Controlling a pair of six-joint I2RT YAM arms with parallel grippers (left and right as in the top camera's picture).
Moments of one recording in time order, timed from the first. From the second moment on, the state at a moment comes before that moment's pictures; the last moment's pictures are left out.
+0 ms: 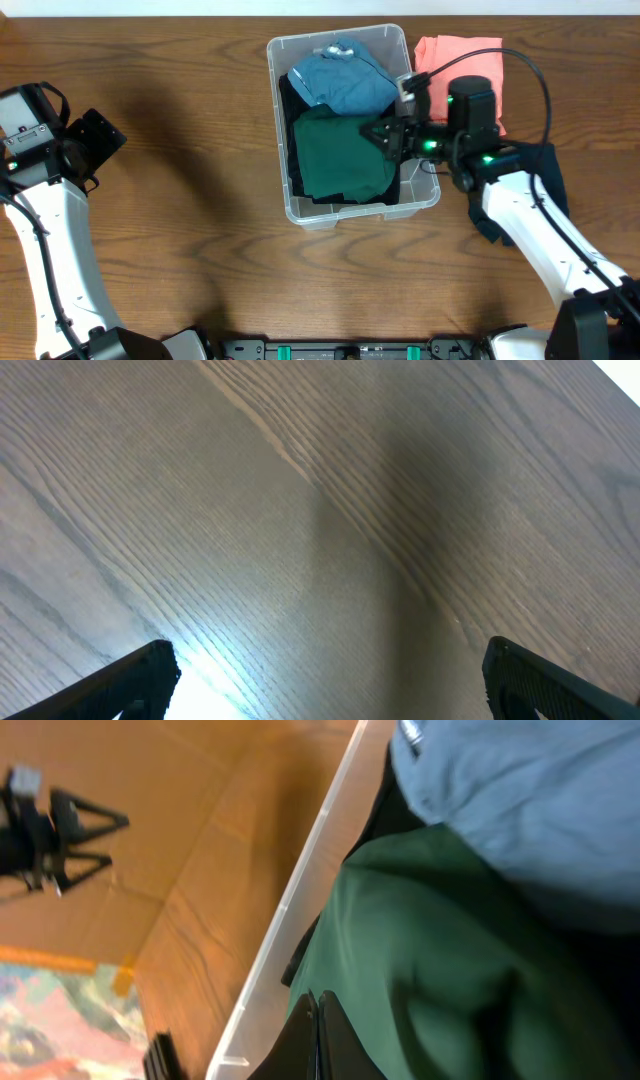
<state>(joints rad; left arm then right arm) 0.46 1.42 1.29 -0.83 -0.06 -0.35 0.29 1.52 1.01 -0.11 -0.77 0.42</state>
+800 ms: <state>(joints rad) 0.46 1.42 1.29 -0.83 -0.06 -0.35 0.36 1.77 1.01 0.01 -0.46 0.30</state>
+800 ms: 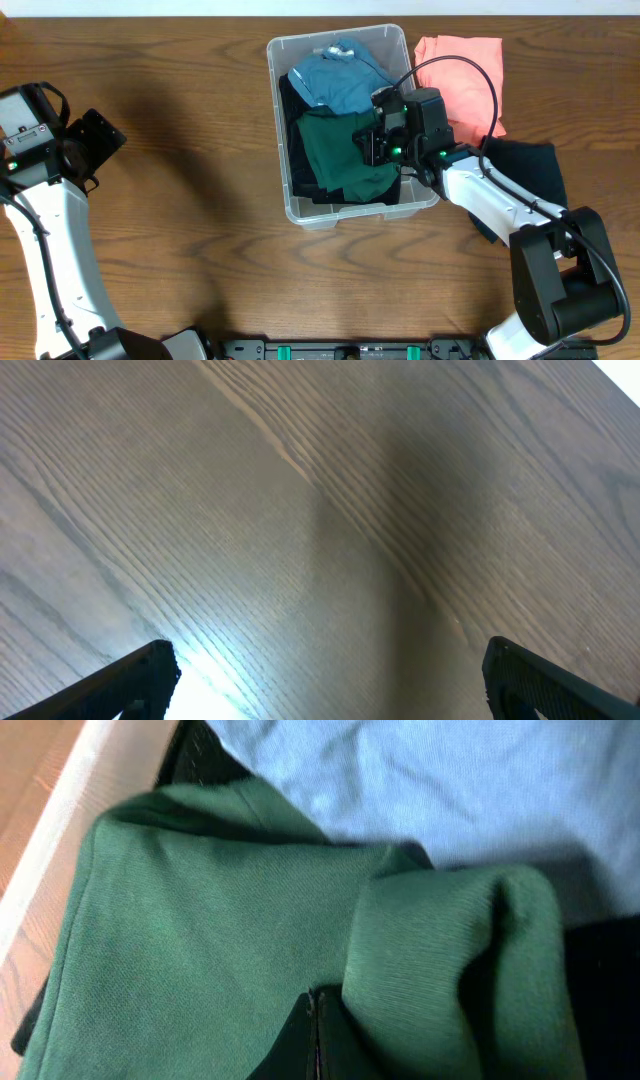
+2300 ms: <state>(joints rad) 0.46 1.42 1.29 -0.83 -0.06 -0.35 -0.34 1.90 1.41 -0.37 -0.40 0.20</state>
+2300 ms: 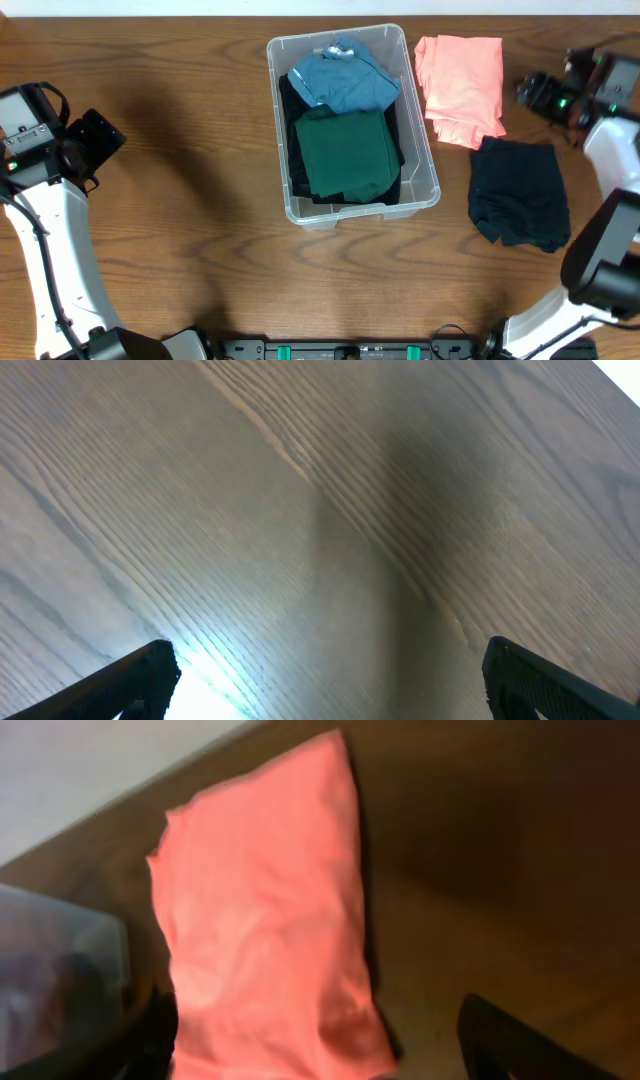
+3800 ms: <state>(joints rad) 0.46 1.42 1.29 -0.83 -0.06 -0.35 -0.28 2.49 1.99 -0.64 -0.73 0.23</state>
